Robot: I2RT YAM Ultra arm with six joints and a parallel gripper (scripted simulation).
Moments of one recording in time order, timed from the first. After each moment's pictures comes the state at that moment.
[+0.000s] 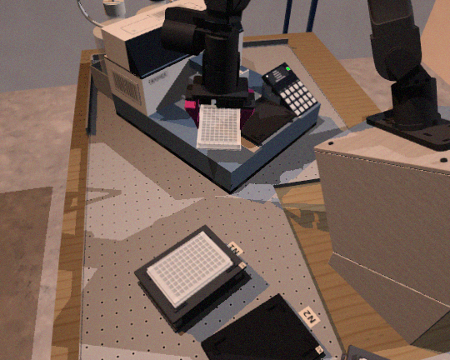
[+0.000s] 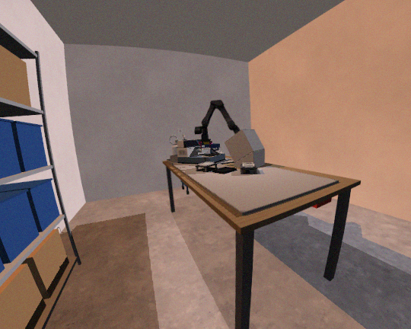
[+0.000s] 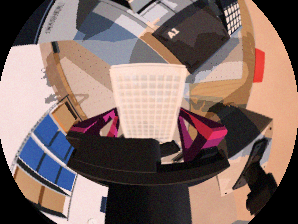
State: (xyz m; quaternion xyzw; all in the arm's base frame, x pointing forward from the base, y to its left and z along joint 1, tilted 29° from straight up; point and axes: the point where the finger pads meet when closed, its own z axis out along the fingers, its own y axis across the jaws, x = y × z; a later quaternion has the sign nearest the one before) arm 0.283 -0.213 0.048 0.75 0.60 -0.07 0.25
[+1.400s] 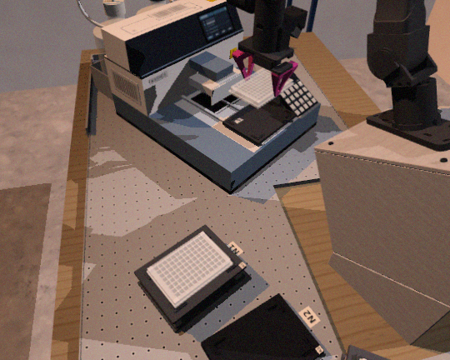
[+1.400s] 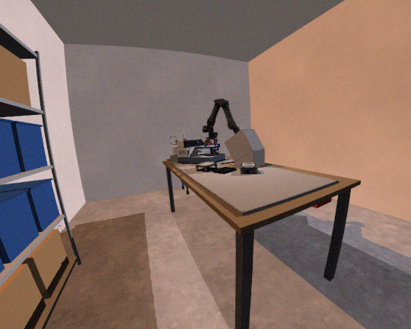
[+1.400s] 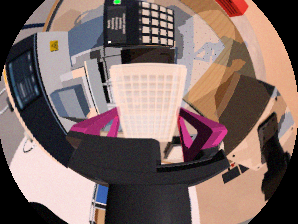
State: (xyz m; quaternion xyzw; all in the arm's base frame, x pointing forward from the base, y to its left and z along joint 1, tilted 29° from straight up) arm 0.161 -0.302 0.086 0.92 0.29 0.02 0.25
